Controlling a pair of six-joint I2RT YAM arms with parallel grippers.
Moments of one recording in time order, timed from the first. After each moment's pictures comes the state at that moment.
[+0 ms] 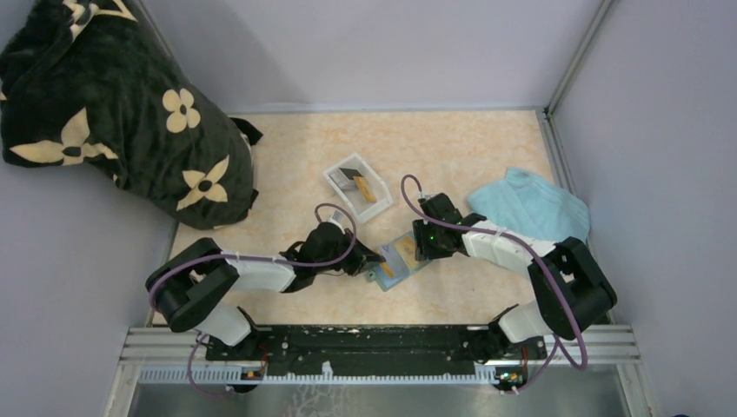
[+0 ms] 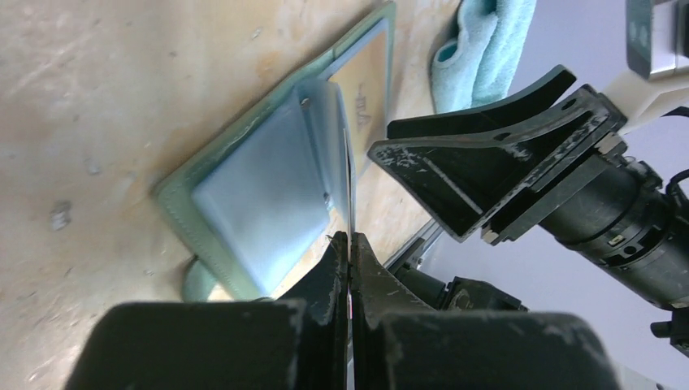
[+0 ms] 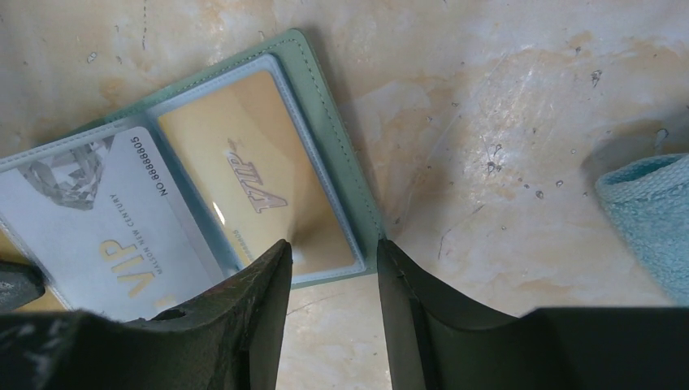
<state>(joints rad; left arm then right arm) -0.87 1.51 0.44 0.54 0.12 -1.40 0.59 1.41 0.71 -0.38 -0.02 0.41</state>
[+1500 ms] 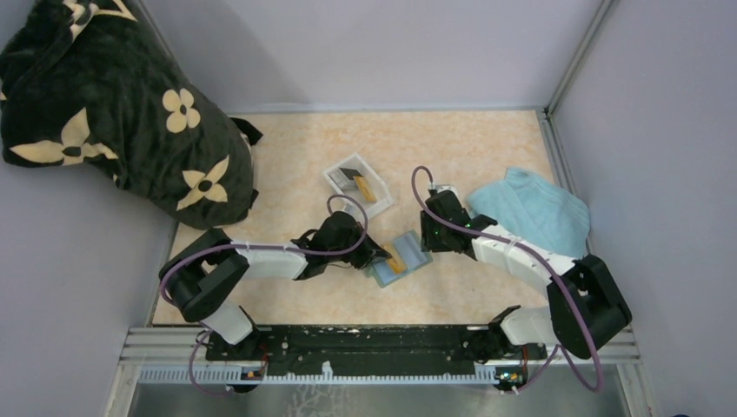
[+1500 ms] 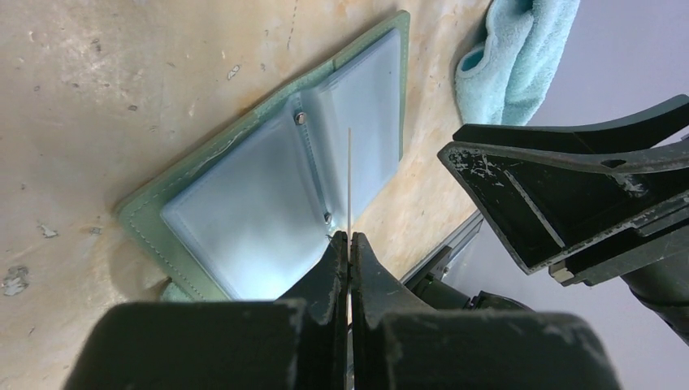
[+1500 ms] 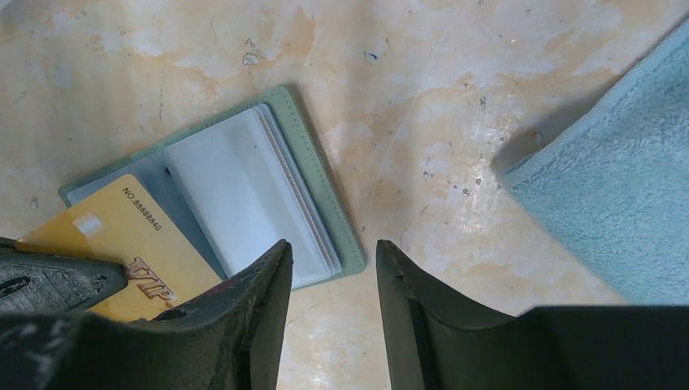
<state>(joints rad) -0.87 1.60 0.61 0.38 0.14 -1.32 0.59 1.28 0.71 -0.40 0.13 0.47</state>
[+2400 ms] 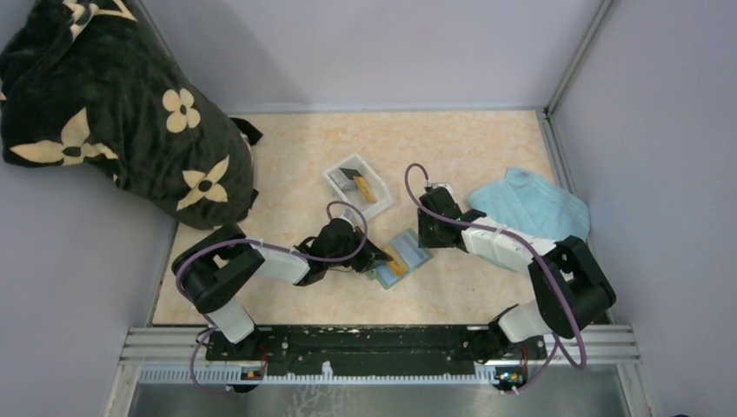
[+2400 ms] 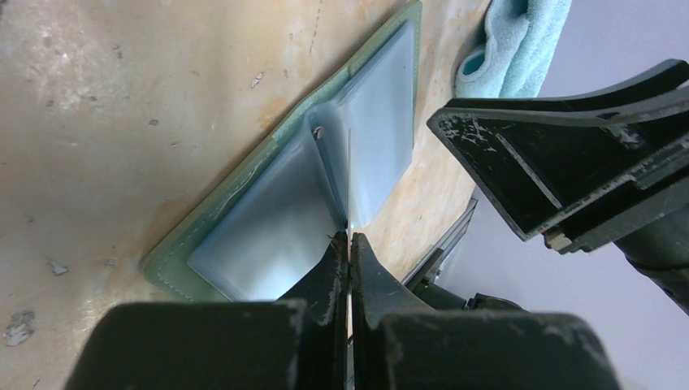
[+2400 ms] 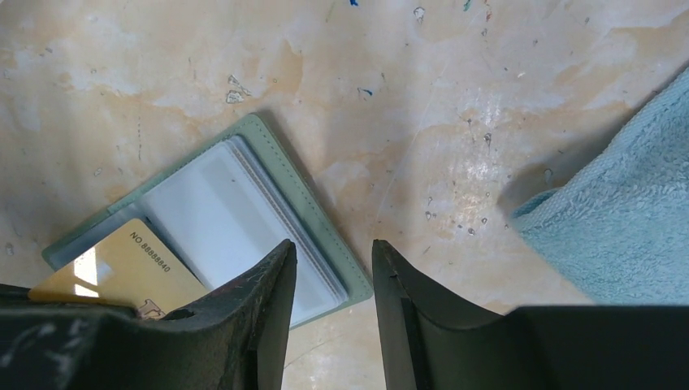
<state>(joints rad) -0.87 1.68 0.54 0.58 0.15 -1.36 0.58 1.40 0.74 -0.34 0.14 0.48</state>
